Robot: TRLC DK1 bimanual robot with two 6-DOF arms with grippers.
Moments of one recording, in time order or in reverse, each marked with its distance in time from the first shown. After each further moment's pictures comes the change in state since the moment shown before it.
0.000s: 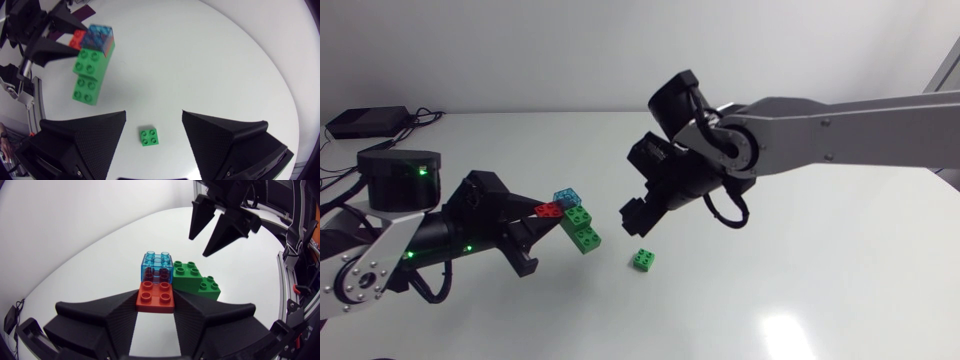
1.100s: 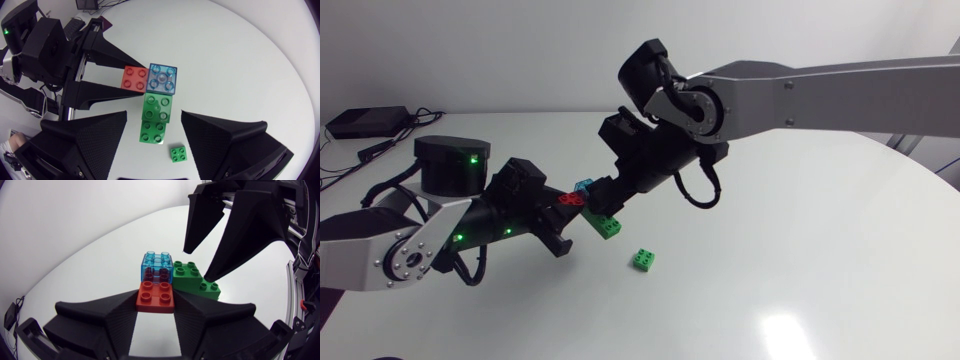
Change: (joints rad) left arm -0.129 0.172 0.102 0.080 -0.165 -0.102; right arm 0.037 0.108 0.214 -0.113 -0.152 0.111
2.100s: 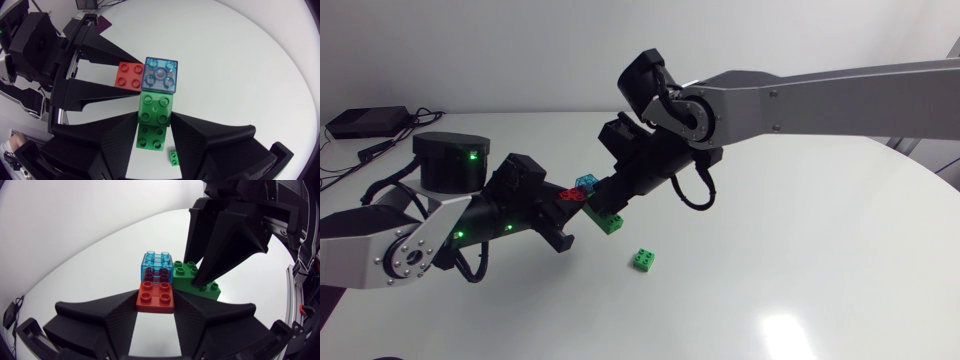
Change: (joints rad) left arm -0.005 0.001 0.011 0.011 -0.002 -0.022; right arm -0.002 0.032 -0.001 0.034 -0.023 0.004
